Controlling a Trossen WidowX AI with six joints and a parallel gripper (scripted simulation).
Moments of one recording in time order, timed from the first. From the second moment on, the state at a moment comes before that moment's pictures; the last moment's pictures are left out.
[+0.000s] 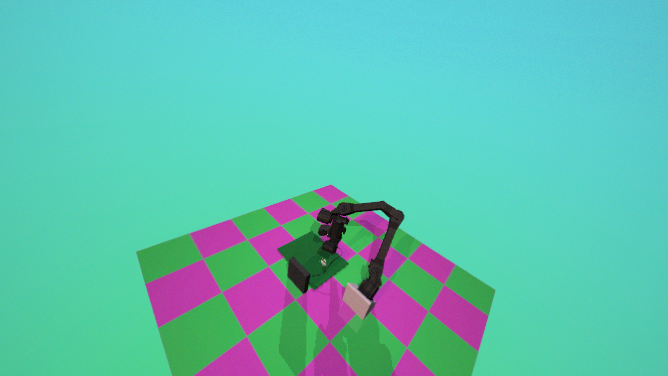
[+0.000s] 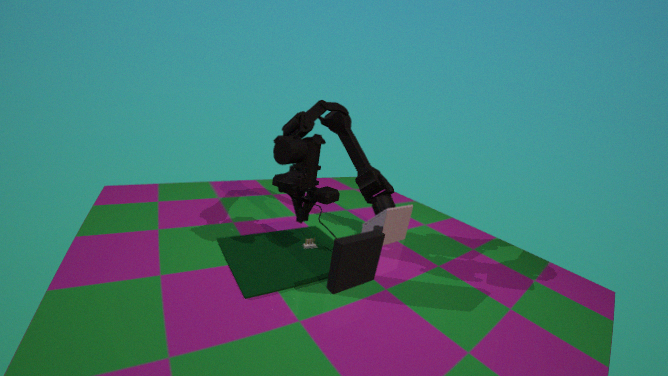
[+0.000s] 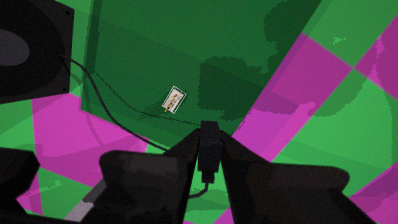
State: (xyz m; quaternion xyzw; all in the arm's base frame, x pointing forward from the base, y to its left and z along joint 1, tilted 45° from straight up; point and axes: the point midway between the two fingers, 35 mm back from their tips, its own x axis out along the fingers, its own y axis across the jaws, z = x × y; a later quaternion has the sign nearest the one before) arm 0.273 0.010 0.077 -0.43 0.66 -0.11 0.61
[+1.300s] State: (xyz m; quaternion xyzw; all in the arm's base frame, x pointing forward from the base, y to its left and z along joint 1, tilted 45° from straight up) arm 0.271 0.029 0.057 -0.72 0.58 0.33 0.20
